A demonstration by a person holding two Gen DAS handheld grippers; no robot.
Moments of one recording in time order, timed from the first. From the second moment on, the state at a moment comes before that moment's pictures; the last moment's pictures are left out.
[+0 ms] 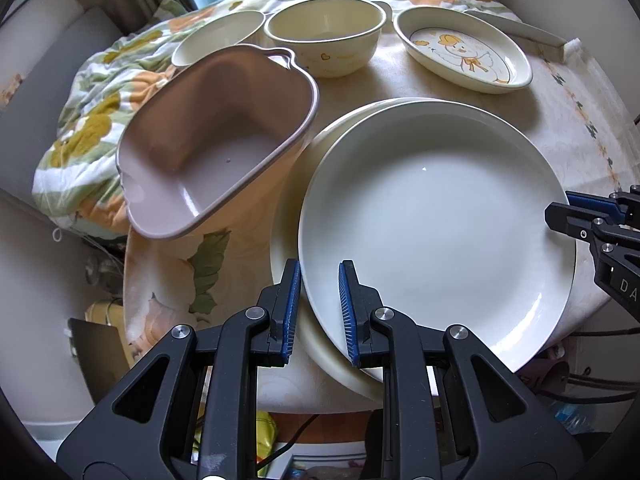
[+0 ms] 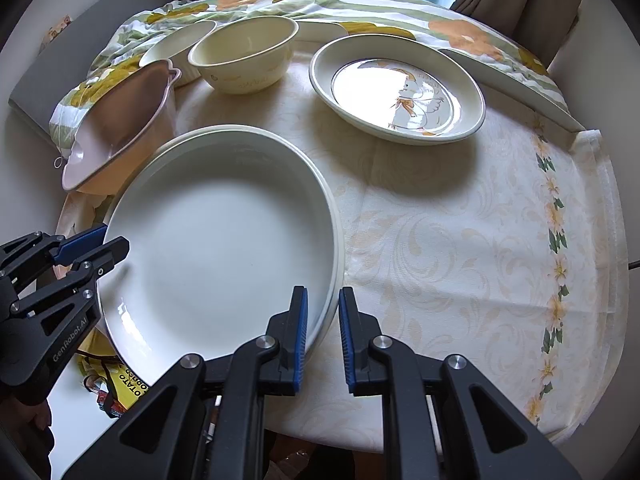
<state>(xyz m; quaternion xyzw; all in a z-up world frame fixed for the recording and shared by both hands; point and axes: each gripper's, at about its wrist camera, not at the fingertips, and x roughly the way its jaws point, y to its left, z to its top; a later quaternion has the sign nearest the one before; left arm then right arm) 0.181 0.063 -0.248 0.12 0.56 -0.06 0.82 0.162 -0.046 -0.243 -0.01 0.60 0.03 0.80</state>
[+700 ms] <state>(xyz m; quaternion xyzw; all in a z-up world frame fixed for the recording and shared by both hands) 0.176 0.064 -0.149 0.10 0.46 -0.07 0.88 0.149 -0.073 -0.183 0.06 0.55 0.06 0.83</state>
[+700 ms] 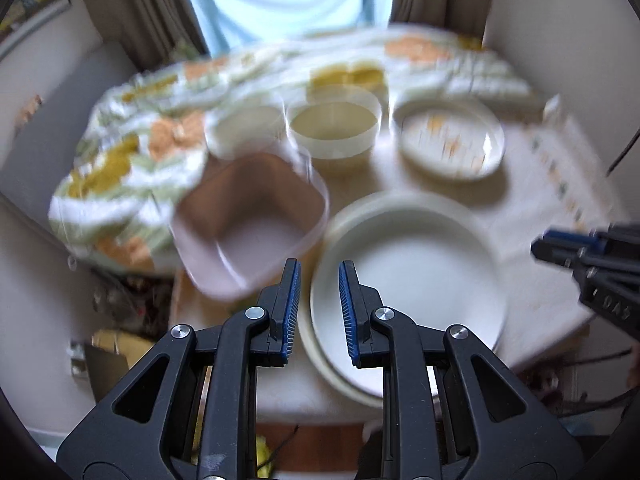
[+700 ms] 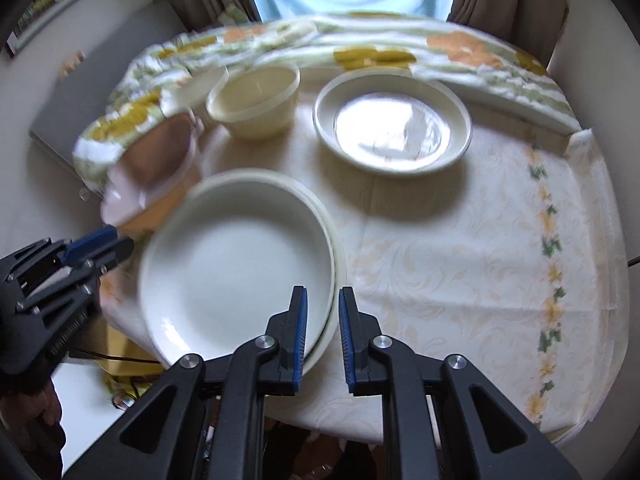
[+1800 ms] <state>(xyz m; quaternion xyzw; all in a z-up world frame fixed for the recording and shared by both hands) 0.324 -0.042 -0.239 -0.15 0.57 -0.03 0.81 0.340 -0.236 -0.217 0.03 0.55 0.24 0.80</state>
